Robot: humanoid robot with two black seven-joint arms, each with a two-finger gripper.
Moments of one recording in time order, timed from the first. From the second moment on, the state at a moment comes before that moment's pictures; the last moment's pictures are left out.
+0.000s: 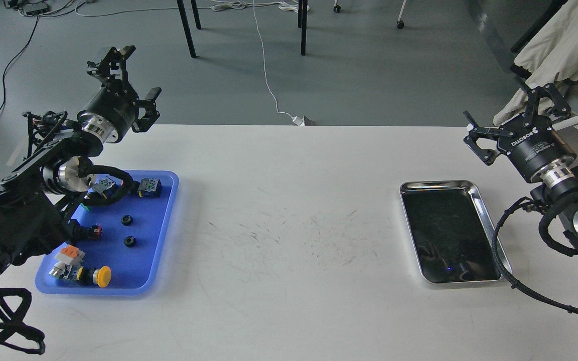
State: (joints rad) left arm -0.82 0.32 -0.76 -0.58 0.22 -0.29 -0.29; right arm 0.44 -0.54 1.04 1.01 0.19 0.43 0.05
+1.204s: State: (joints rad) left arm -0.82 0.38 -0.81 -0.60 0.23 -0.30 -0.27; right arm 0.44 -0.52 1.03 1.00 0.19 0.46 0.05
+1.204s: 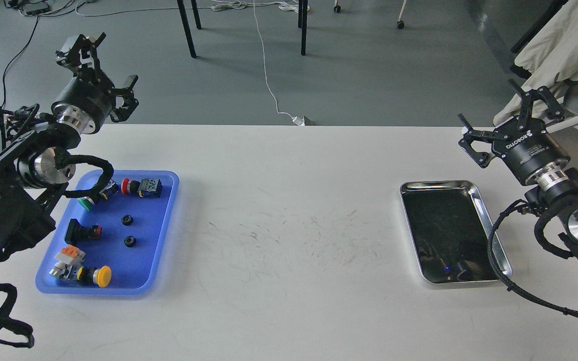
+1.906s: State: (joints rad) left arm -0.70 0.91 -0.58 -1.30 0.70 -0.20 -0.28; right arm 0.44 -0.58 0.98 1.02 0.18 0.46 0.04
